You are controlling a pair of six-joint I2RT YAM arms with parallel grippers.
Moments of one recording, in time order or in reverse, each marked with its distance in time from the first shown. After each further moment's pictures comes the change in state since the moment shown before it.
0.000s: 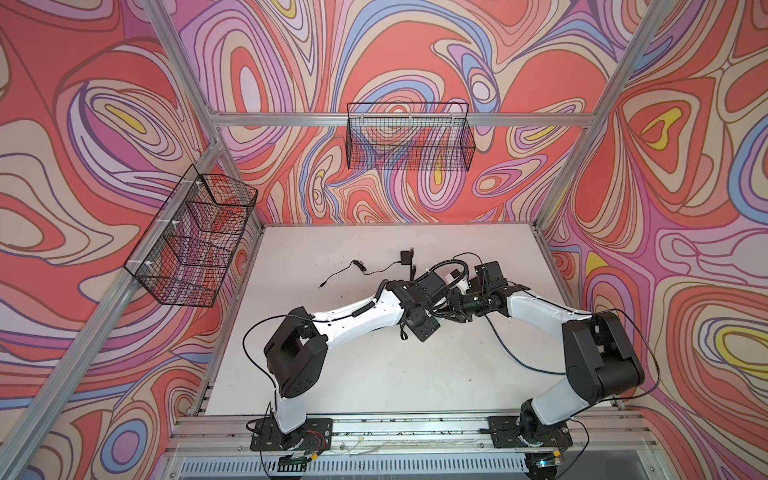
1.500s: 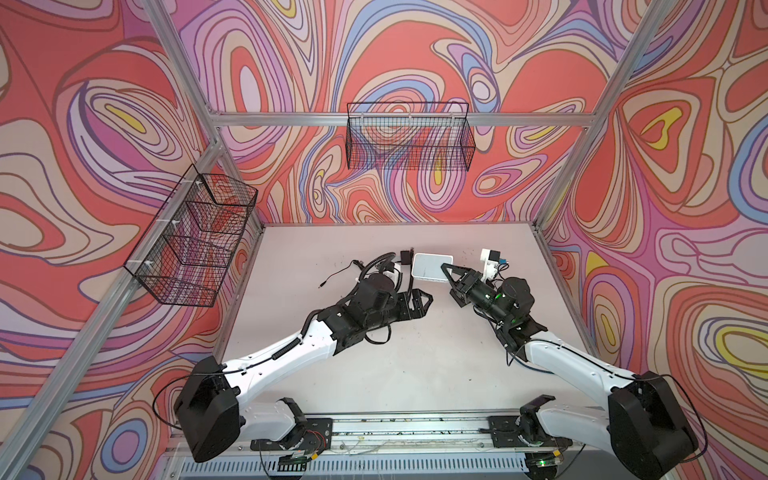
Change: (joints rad) left arm 0.118 -0.560 -0.547 0.754 0.172 -0.877; right arm 0.178 -0.412 -0.350 0.995 0.661 0.666
